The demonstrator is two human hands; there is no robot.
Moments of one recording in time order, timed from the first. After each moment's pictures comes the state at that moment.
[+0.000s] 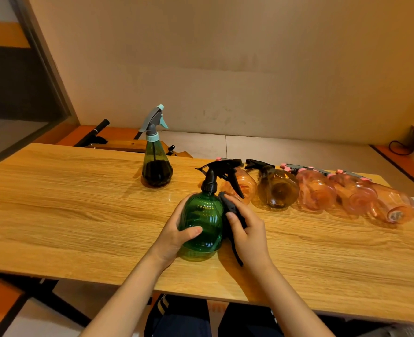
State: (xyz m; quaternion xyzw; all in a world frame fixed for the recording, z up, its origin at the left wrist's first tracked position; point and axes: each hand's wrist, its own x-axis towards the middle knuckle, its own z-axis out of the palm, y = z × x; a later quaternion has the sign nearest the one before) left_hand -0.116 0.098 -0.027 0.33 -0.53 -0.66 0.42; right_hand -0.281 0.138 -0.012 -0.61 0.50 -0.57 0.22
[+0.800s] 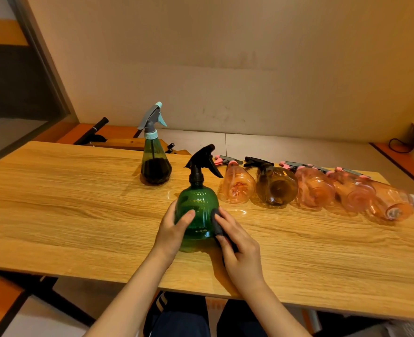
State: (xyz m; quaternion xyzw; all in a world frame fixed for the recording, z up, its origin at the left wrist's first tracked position) left_hand -0.125 0.102 -0.029 0.40 -0.47 -0.60 0.51; right_hand -0.269 0.165 -0.041 -0.67 0.48 -0.55 0.12
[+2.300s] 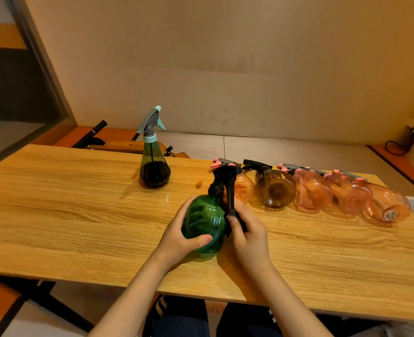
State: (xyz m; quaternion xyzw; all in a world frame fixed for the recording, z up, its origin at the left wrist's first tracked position) left_hand -0.121 0.107 -0.026 0.37 -0.63 -0.53 0.42; right_hand -0.285 0.141 -0.015 -0.64 0.48 -0.59 0.11
